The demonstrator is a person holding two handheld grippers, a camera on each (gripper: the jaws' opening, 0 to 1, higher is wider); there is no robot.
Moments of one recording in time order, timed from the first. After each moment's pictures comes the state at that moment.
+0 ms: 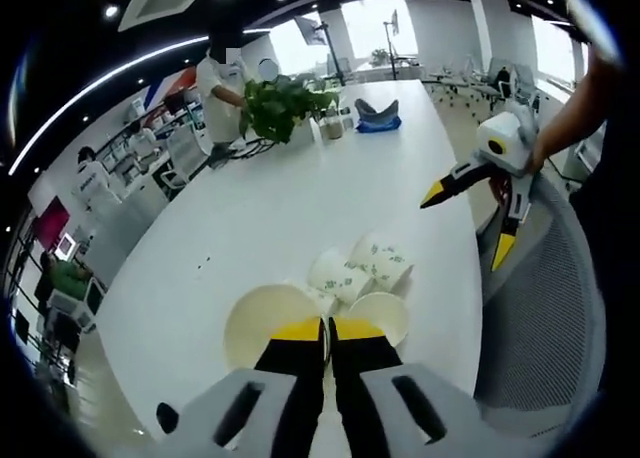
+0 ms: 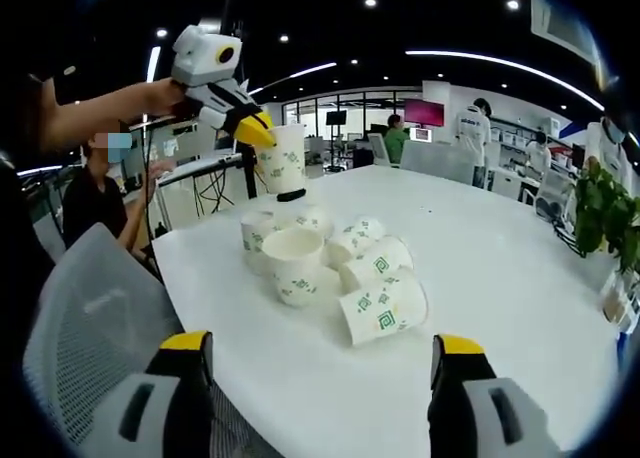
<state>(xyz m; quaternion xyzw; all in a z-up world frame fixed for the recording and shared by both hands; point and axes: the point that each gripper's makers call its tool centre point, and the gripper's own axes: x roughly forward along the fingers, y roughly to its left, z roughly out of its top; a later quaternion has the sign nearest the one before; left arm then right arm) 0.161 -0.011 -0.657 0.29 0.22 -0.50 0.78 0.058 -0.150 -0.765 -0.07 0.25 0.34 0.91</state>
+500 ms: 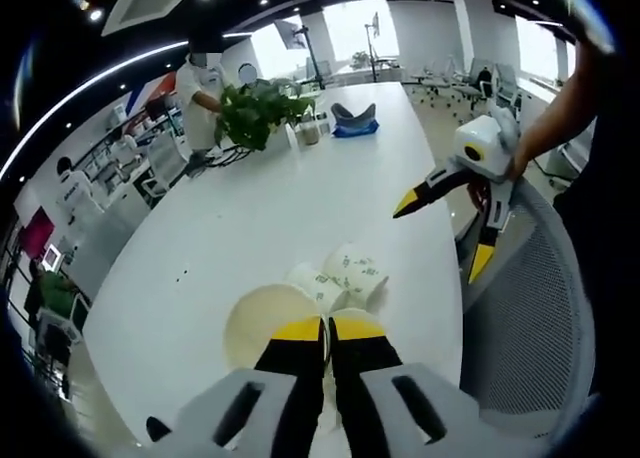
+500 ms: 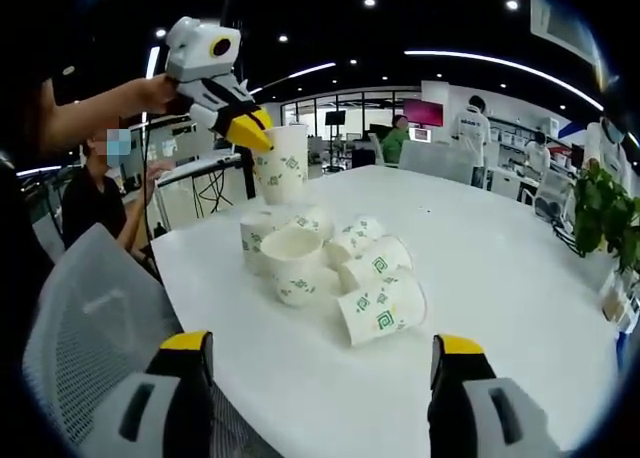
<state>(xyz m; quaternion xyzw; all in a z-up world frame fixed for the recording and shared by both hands) 0.138 -0.036 -0.667 0.30 0.23 -0.54 0.76 0.059 -0.152 -0.767 -0.07 0.25 0.33 0.91</state>
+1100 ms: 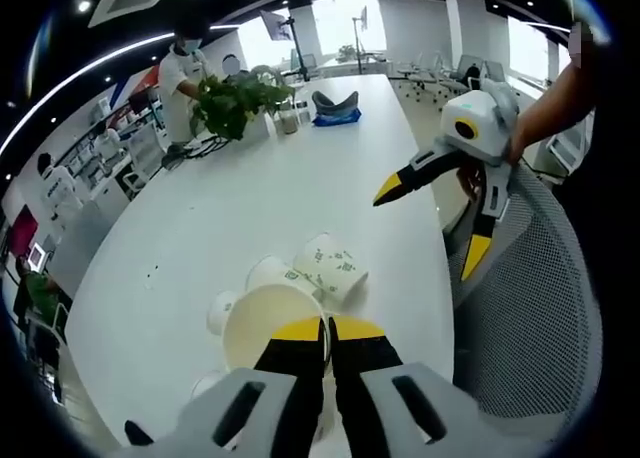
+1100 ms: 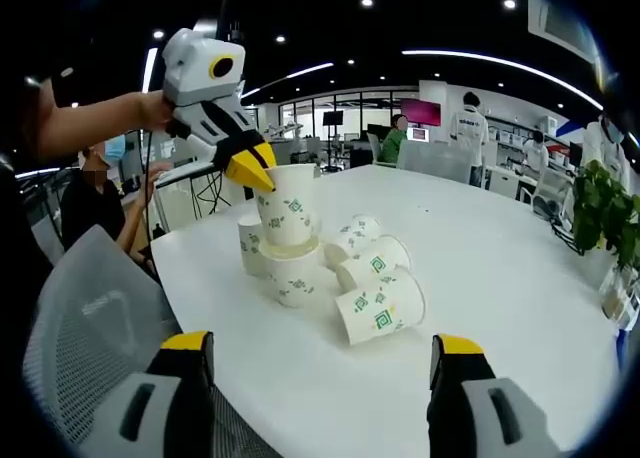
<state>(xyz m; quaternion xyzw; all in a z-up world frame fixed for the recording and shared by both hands) 0.130 -0.054 -0.710 0.29 0.25 -0.56 0.74 0.060 -0.154 -0.768 -0.07 0.25 0.33 0.91</state>
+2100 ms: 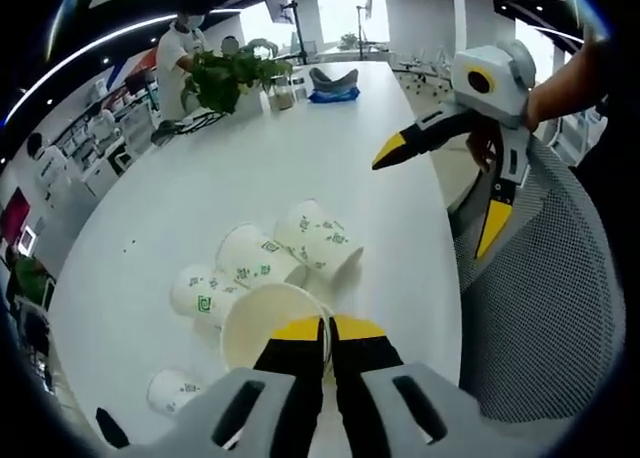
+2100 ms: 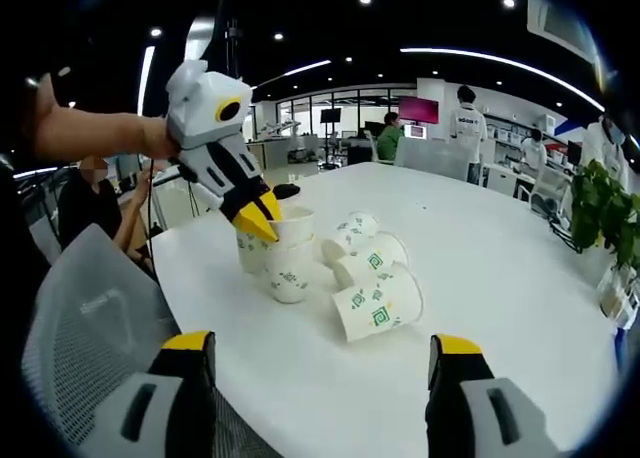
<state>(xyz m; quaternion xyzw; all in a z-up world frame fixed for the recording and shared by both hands) 0.122 -0.061 -0.756 0.28 0.29 -0.55 0.73 0.060 -0.156 -0.770 -0.07 0.25 0.32 0.91</state>
